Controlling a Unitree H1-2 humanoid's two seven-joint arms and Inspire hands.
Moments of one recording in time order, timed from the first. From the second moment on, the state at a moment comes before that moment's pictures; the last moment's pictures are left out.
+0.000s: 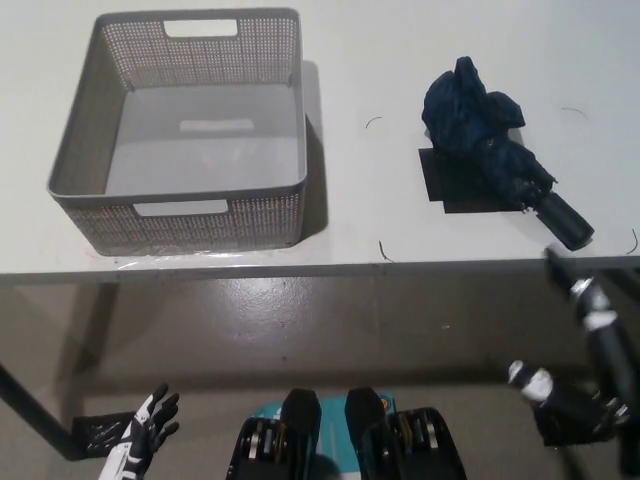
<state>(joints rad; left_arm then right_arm) 0.24 0.14 0.01 0.01 -0.04 -0.28 -0.10 -0.04 -0.23 0.00 -0.36 -0.16 -0.11 0.08</state>
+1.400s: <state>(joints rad) 0.26 0.15 -0.02 0.00 -0.05 -0.32 -0.13 -1.23 -0.28 0.50 1.17 -0.57 0.28 0.16</state>
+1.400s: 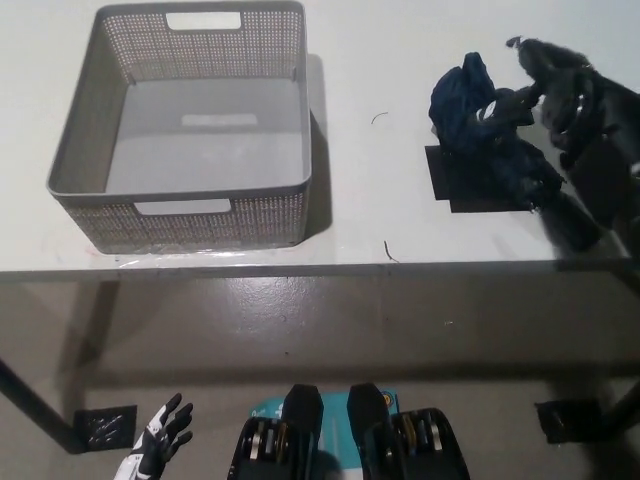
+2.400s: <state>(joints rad) 0.24 0.16 0.01 -0.02 -0.06 -0.33 -0.14 -1.11 -0.22 0.52 1.37 -0.59 0.21 -0.11</state>
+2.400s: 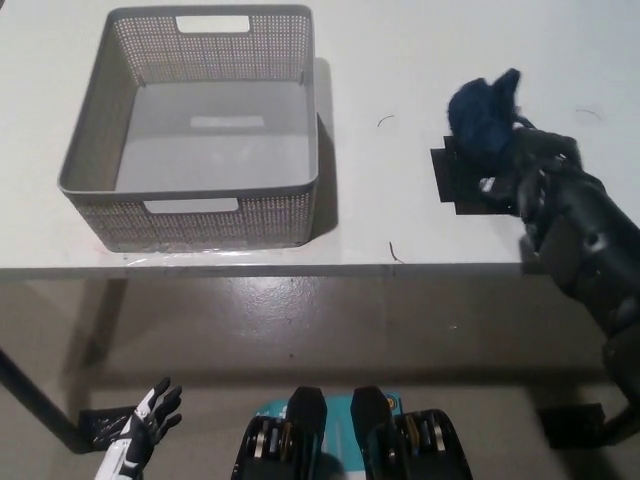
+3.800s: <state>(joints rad) 0.28 0.15 -0.01 -0.02 -0.07 -0.33 -0.14 -1.43 0.24 0.33 0.91 -0.48 0.08 -0.19</state>
